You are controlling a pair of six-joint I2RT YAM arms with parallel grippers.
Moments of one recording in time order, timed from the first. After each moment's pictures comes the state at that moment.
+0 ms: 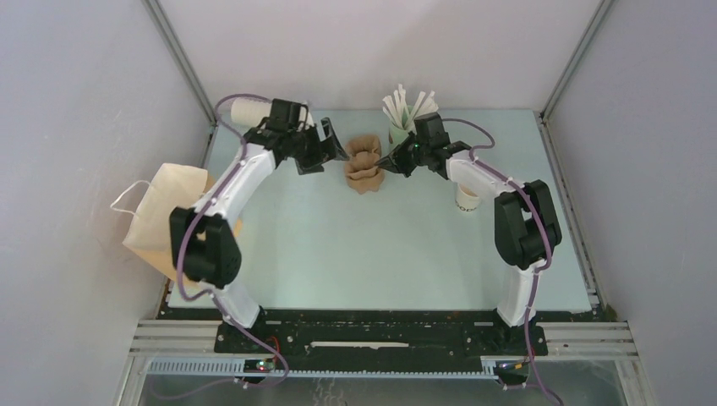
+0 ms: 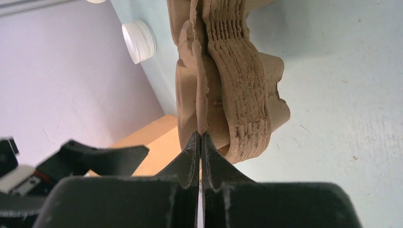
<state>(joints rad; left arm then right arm) -0.28 1.76 1.58 -0.67 0.34 -0.56 0.41 1.93 1.49 -0.25 -0.35 1.22</state>
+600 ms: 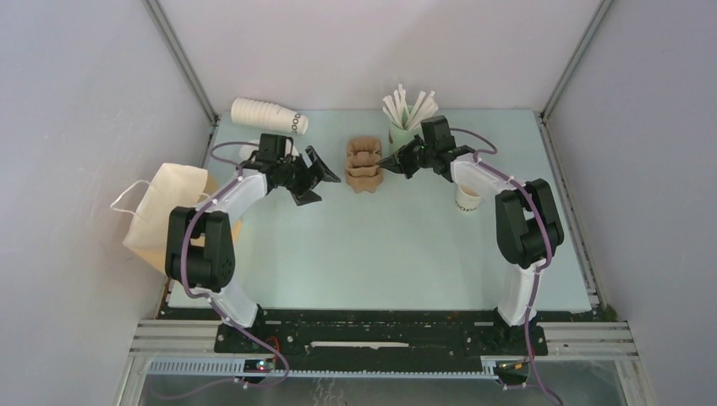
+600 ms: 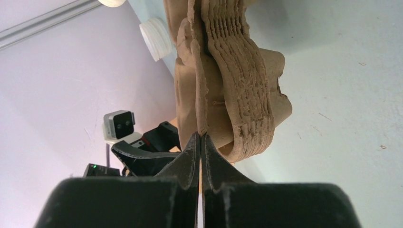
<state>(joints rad) -0.16 1.66 1.17 -0.42 0.50 -0.76 0.38 1.93 1.42 -0.17 -0.45 1.39</state>
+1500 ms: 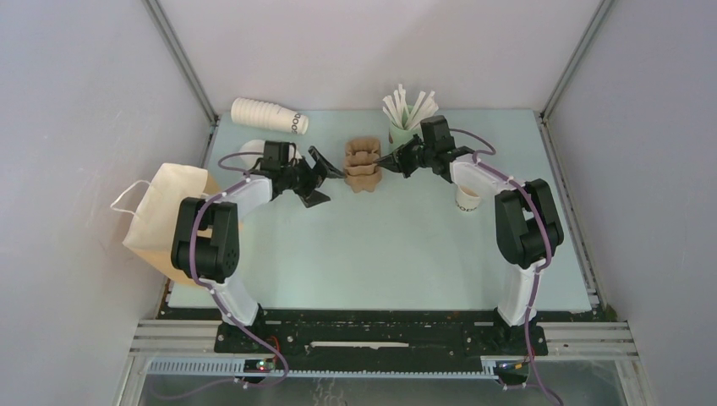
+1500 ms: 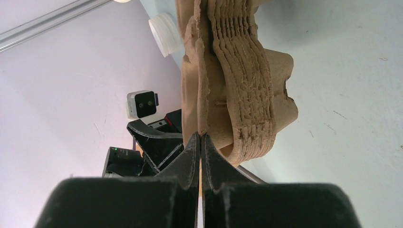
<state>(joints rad) -0.16 1.74 1.07 -0.14 0.58 -0.94 0.39 1.93 1.41 -0.13 -0.47 1.43</state>
